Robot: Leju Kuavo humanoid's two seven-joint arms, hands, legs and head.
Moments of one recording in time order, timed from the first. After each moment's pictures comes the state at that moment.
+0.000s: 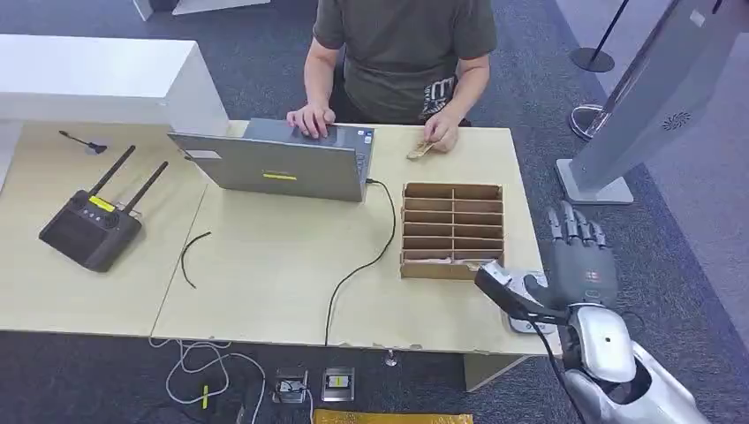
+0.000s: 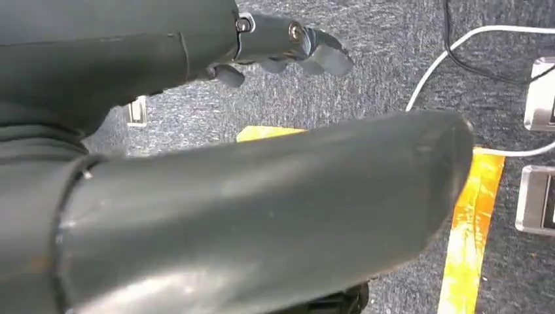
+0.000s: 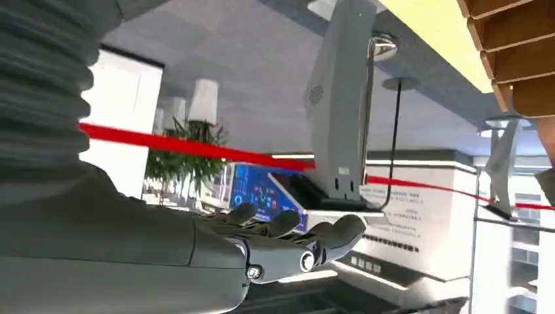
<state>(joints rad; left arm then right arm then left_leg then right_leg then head) -0.14 0.04 -1.09 -0.31 0.98 0.53 -0.04 -0.33 -0.58 0.76 -1.65 1.11 -0.23 0.69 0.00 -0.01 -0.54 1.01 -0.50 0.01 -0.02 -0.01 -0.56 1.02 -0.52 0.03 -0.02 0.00</state>
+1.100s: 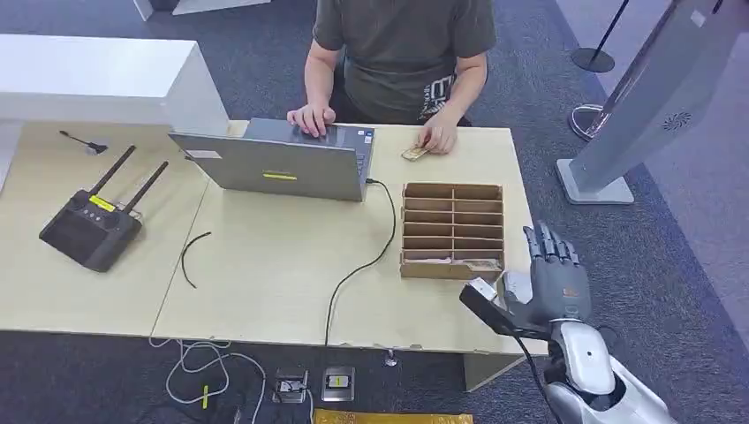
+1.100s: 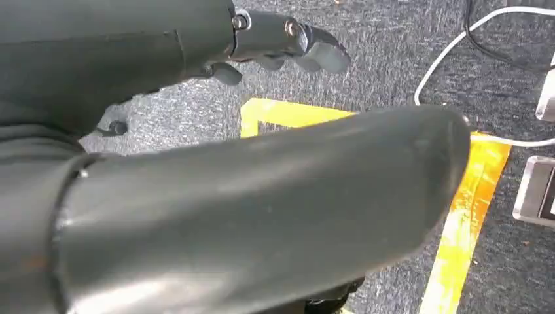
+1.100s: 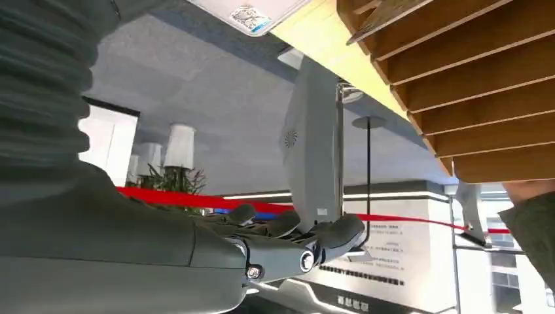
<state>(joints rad) -0.12 0.05 -1.08 -0.36 1.07 0.55 -0.04 -0.32 -0.54 0.85 -1.54 0.99 -0.43 0.64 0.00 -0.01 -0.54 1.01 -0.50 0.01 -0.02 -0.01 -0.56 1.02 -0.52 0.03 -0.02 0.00</state>
